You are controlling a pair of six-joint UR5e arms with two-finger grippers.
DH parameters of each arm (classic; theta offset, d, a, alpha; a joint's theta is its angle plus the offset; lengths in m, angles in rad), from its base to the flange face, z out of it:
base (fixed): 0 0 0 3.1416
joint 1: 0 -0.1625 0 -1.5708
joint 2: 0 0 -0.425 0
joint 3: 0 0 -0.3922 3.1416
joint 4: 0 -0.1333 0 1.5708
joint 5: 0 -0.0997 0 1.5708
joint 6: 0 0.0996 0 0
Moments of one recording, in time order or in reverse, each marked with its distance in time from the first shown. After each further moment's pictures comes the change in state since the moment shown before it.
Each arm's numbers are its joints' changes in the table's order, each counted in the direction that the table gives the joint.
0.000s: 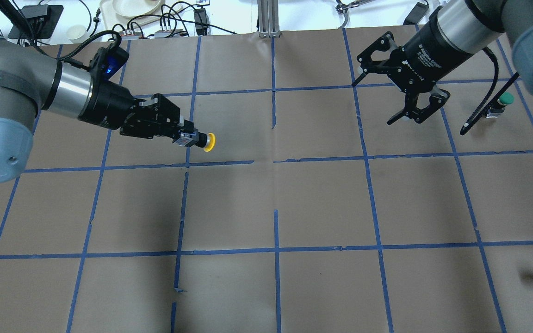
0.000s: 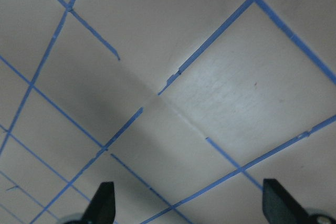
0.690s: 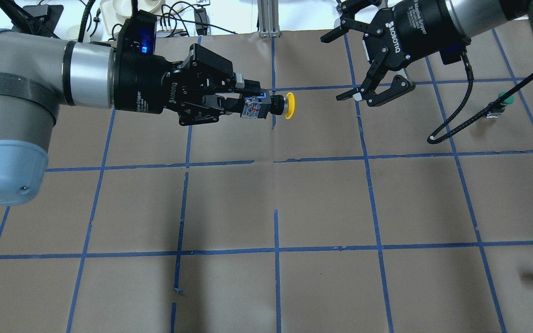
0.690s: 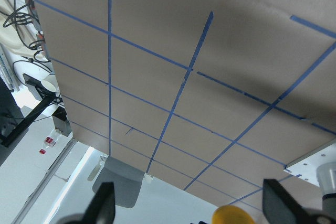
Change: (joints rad) left arm 0.107 0.074 0.000 -0.011 0.418 -0.243; right arm -0.005 -0.093 0.008 0.010 -0.331 0.393
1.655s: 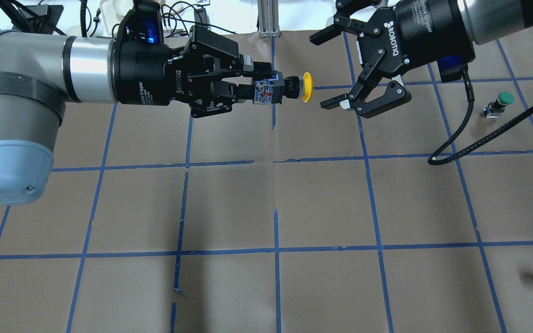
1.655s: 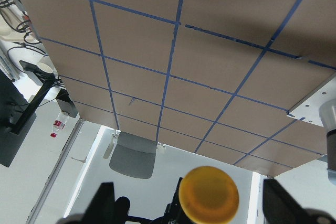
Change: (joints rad) left arm 0.010 -0.010 0.003 -0.004 0.117 -0.011; right arm -0.008 -0.073 0.013 -0.128 -0.071 0.092
